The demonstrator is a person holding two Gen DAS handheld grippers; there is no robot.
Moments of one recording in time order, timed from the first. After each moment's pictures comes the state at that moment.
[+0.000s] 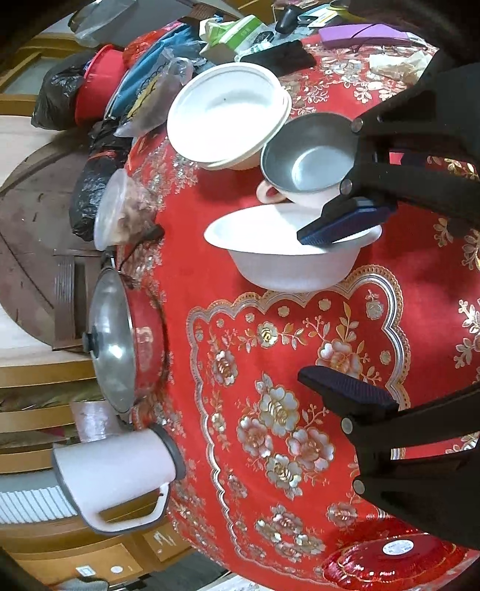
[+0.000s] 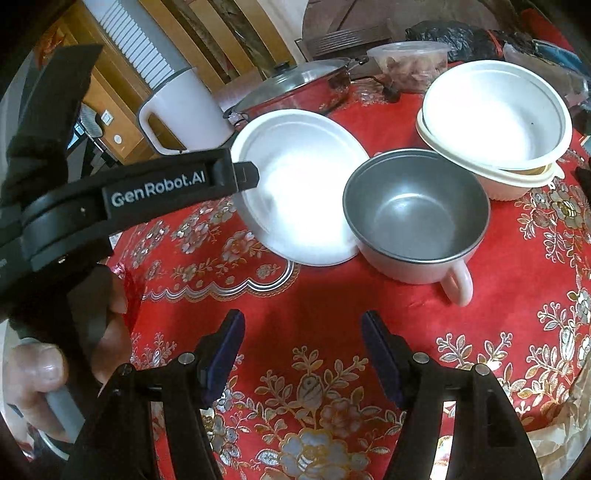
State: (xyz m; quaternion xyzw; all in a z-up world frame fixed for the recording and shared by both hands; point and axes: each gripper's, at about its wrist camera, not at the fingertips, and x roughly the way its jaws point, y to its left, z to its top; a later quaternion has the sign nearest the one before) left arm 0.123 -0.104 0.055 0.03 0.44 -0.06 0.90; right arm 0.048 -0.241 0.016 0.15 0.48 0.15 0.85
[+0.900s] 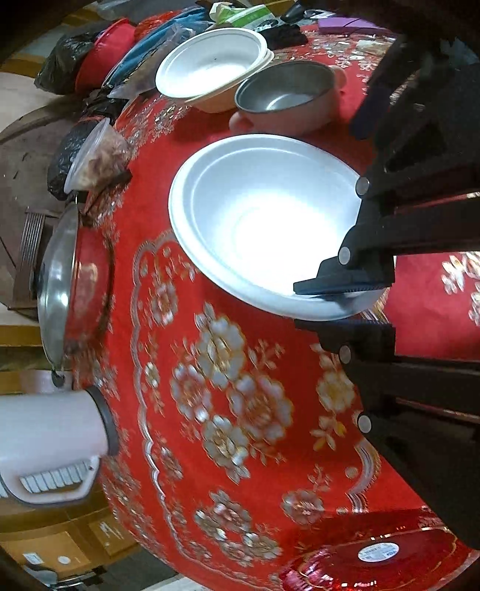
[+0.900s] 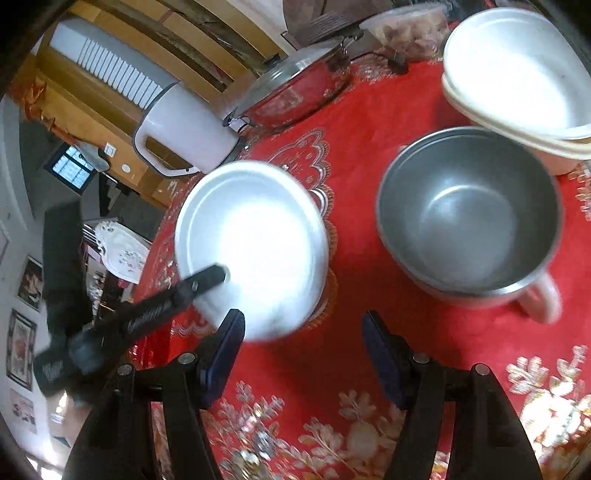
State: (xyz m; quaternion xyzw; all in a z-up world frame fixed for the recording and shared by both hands) left arm 0.127 -0.027 0.014 -0.02 0.50 -0.04 0.86; right arm 0.090 -0.229 -0.006 0.25 0.48 0.18 0.82
